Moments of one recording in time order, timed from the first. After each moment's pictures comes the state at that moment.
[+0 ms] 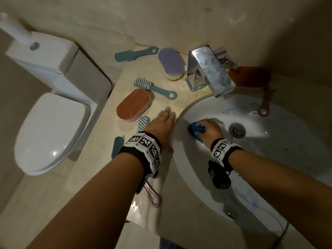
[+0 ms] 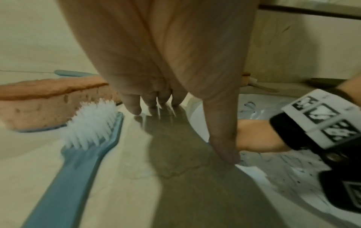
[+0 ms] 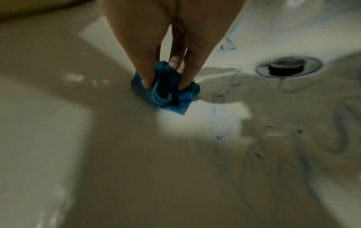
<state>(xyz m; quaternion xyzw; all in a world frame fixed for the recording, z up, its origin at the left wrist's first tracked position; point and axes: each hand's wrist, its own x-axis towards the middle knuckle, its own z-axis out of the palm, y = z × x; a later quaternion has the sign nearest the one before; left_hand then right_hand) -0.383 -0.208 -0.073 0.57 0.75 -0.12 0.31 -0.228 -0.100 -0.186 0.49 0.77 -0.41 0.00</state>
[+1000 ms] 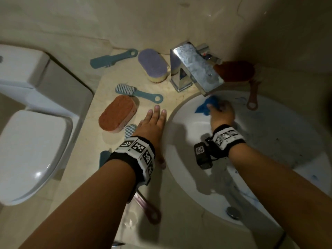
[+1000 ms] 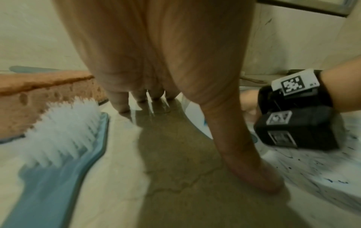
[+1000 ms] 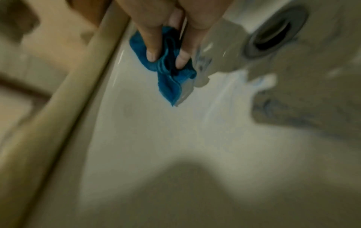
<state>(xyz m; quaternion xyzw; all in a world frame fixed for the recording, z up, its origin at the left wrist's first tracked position) -0.386 -0.195 -0.070 0.58 0.73 -0.18 0.31 -0.227 -0.046 -0.186 0.69 0.42 -0.47 -0.34</state>
